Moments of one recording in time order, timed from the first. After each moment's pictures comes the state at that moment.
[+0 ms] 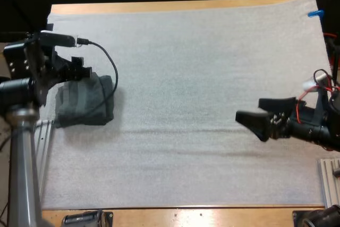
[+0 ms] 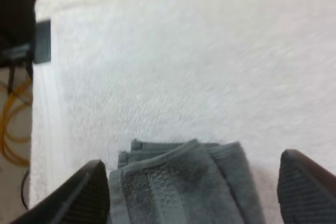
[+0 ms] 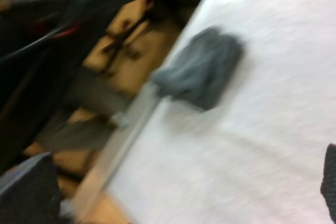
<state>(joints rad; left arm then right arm) 0.16 1.21 -1.21 0.85 0.15 -1.54 0.39 0.77 -0.97 0.75 -0.57 -1.41</state>
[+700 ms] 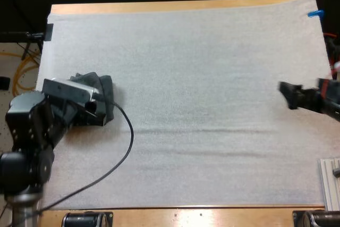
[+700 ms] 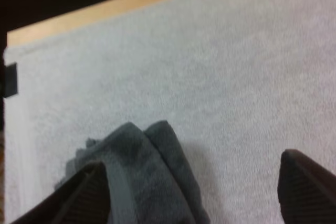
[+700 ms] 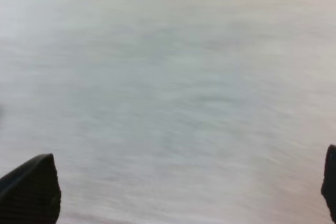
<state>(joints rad) 0.03 0.75 -1.01 0.93 0.16 -1.54 -0.01 0.88 -0.97 0.89 -0.32 -1.81</state>
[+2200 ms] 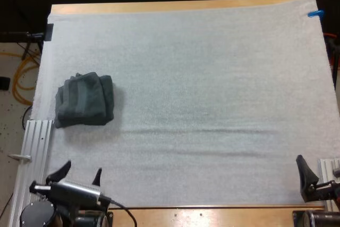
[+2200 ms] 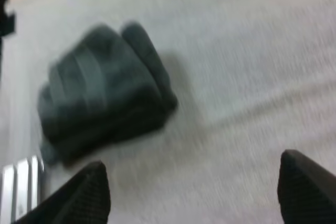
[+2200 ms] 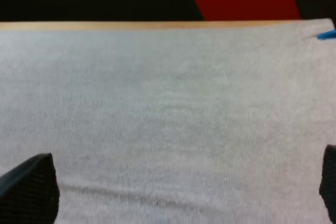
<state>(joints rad) -0.03 -0.01 -0.63 1.22 0.09 -1.53 -0.06 -0.01 -0.64 1.08 -0.27 -1.89</state>
